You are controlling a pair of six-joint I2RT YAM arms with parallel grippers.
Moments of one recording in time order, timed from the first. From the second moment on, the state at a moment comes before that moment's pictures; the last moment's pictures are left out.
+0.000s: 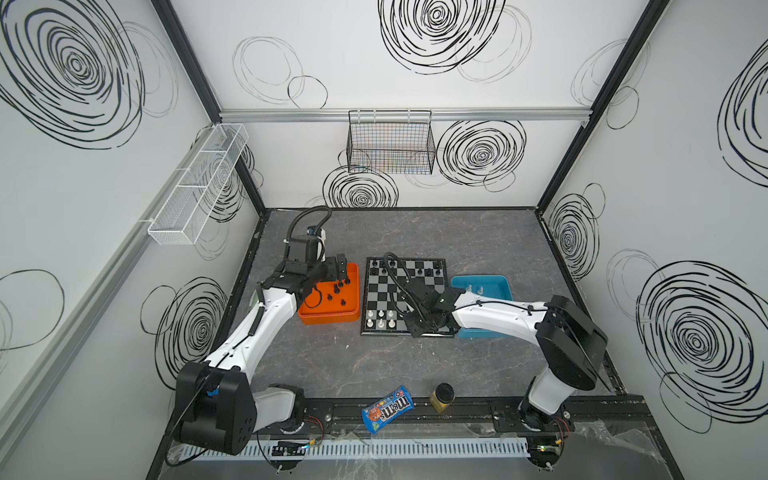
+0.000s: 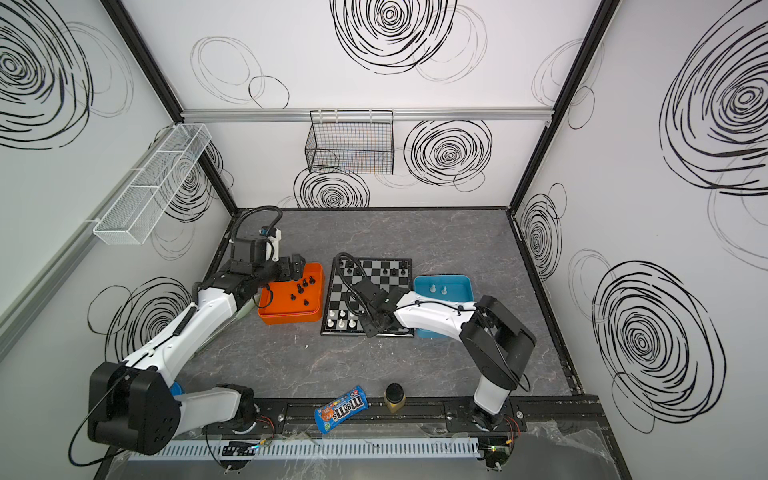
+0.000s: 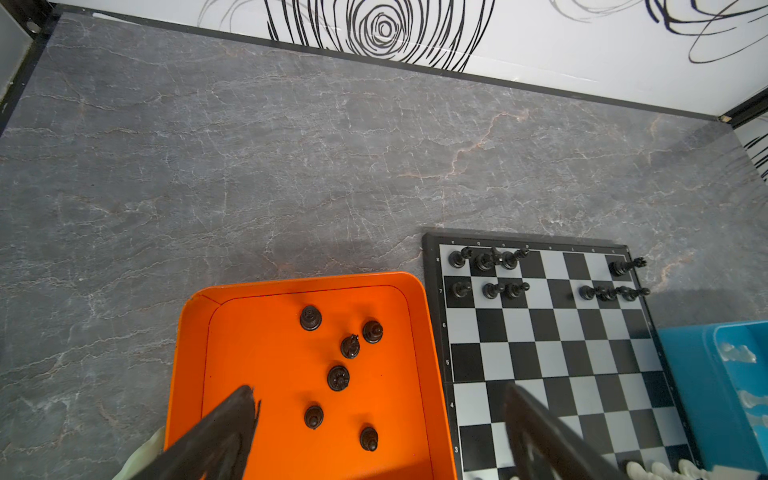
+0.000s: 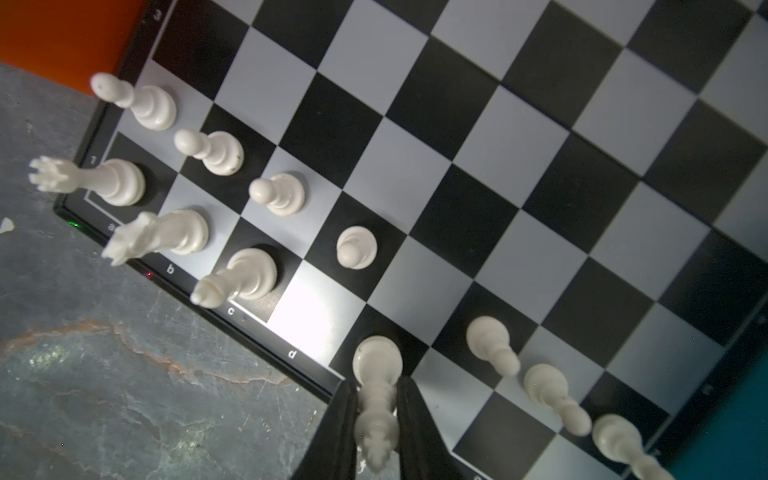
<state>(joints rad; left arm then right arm) -0.14 1.27 0.93 -0.38 0.07 -0.24 0.92 1.69 1.06 -0.55 0.07 0.40</state>
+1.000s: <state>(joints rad) -0.14 1.27 0.93 -0.38 0.07 -0.26 0.91 1.66 1.11 -0.59 0.09 0.40</state>
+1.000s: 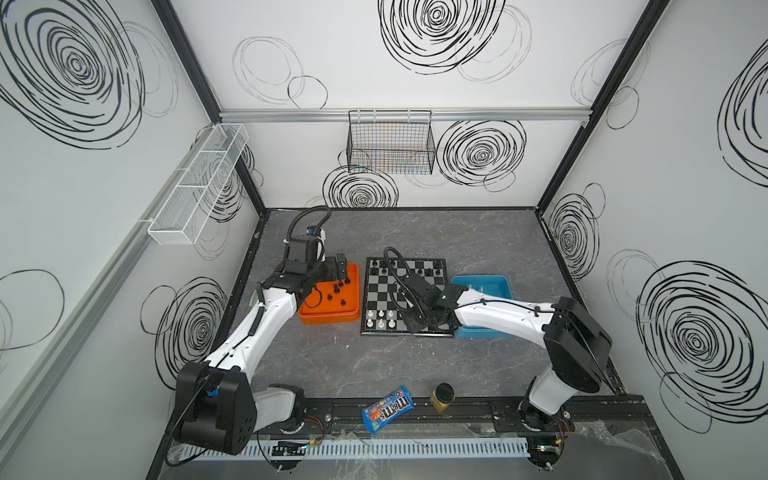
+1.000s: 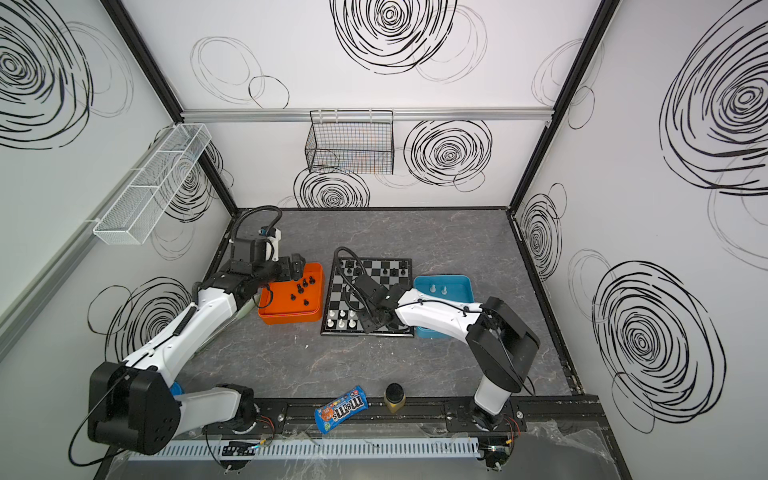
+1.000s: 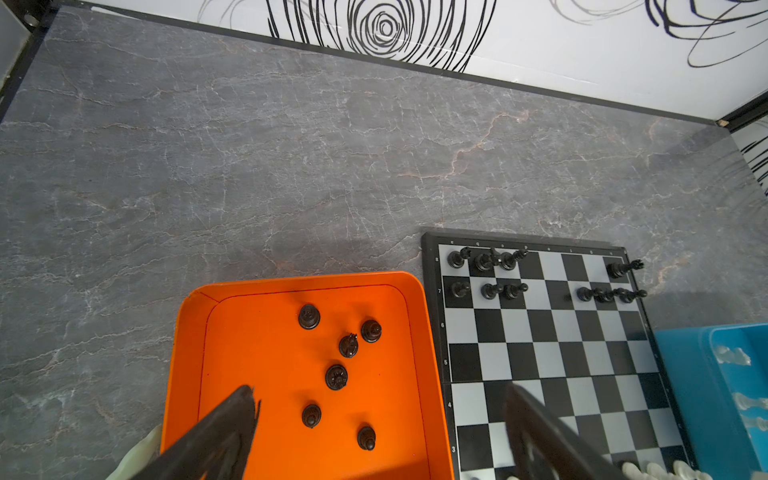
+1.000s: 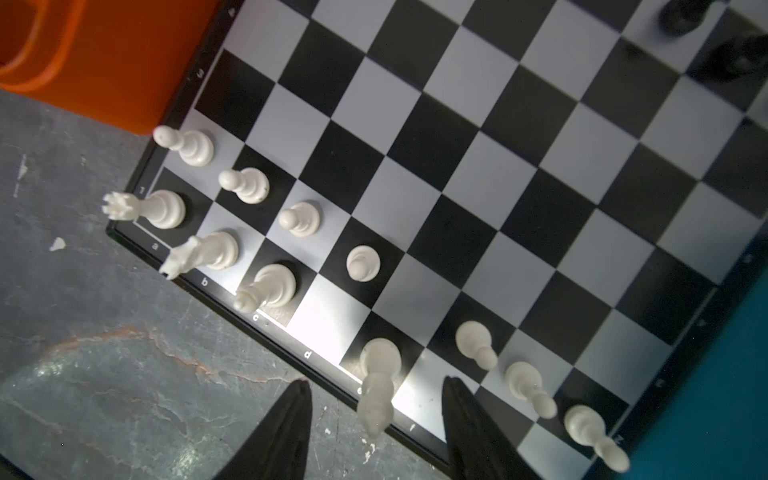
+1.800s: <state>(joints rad) -0.08 1.43 1.08 -0.65 0.01 -0.42 0.37 1.34 1.13 -0.44 -0.02 0.30</state>
